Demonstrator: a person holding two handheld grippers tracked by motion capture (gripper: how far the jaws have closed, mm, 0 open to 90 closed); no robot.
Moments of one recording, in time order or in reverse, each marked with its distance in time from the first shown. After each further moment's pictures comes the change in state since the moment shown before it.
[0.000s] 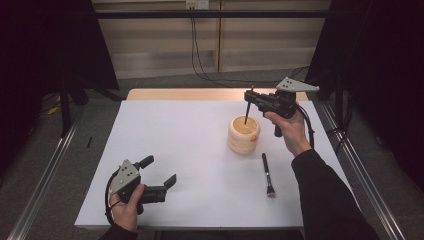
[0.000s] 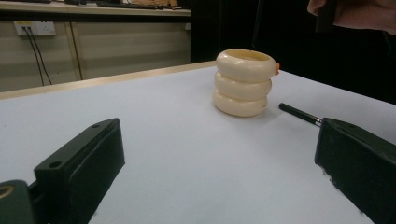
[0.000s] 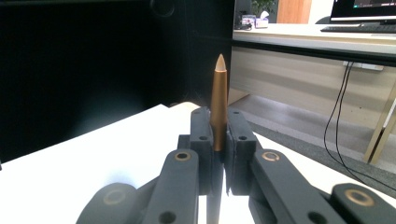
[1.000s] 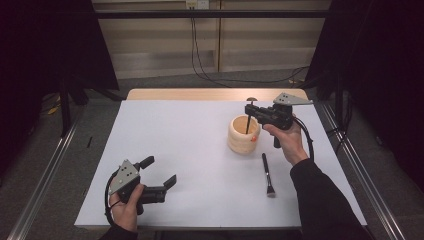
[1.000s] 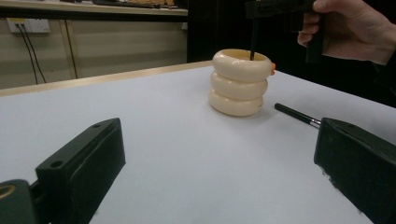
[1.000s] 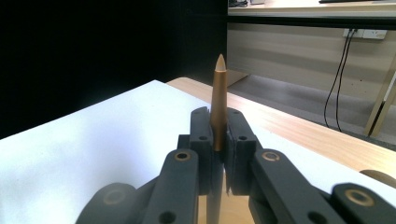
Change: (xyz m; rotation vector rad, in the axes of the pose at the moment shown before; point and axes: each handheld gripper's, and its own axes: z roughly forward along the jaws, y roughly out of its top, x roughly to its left) left arm 0.001 0.000 -0.001 0.002 -0.012 -0.010; right arm -0.007 -0.046 0.003 0.057 -0.021 0.043
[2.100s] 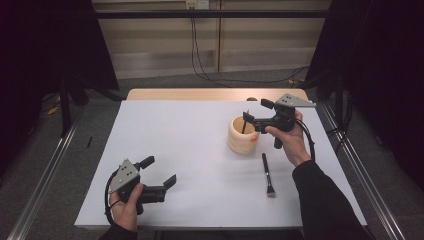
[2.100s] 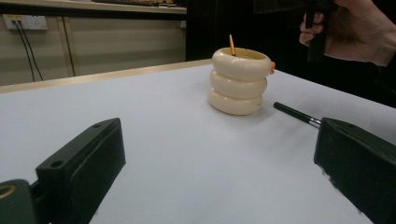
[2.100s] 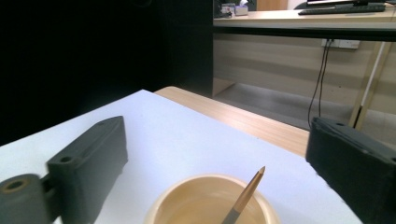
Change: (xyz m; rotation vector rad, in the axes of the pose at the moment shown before) left arm 0.002 0.000 0.001 0.005 -0.009 -0.002; right arm 0.004 0.001 -0.007 -0.047 -0.058 0.007
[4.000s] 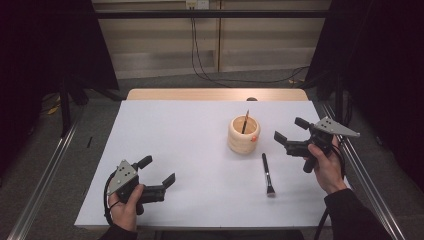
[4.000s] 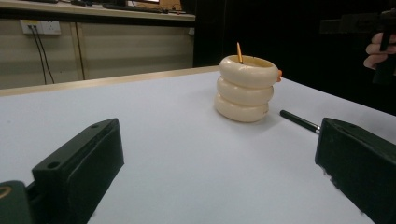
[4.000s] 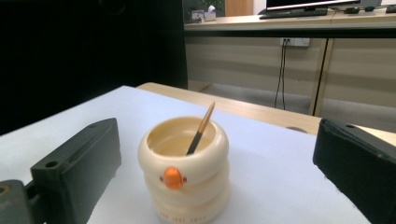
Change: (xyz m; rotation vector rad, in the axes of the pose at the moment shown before) left arm -0.002 0.000 -0.002 -0.029 0.031 -0.021; right arm 0.003 -0.029 -0.101 -0.031 -0.130 0.029
